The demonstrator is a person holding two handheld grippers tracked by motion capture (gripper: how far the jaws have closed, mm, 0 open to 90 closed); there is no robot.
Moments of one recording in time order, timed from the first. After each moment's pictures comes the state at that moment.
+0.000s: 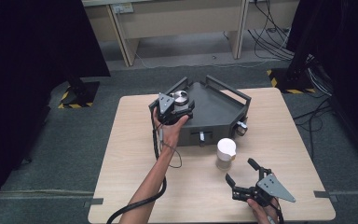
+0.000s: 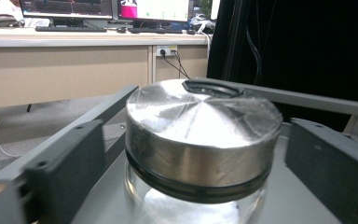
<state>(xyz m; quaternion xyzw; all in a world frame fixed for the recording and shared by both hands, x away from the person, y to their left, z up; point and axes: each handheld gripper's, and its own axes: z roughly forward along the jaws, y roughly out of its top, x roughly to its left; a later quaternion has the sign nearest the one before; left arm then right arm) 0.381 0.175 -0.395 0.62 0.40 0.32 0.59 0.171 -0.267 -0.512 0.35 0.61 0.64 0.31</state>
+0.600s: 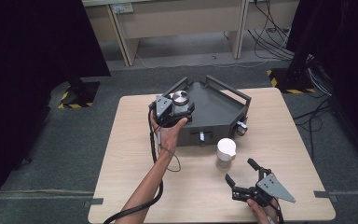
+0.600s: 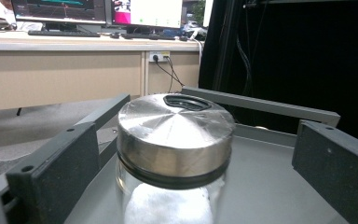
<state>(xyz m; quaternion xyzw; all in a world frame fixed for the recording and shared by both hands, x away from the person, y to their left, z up) 0.363 0.185 -0.389 0.62 0.39 0.31 0.61 0.171 -0.266 -0.512 0.35 0.61 0.64 0.31</state>
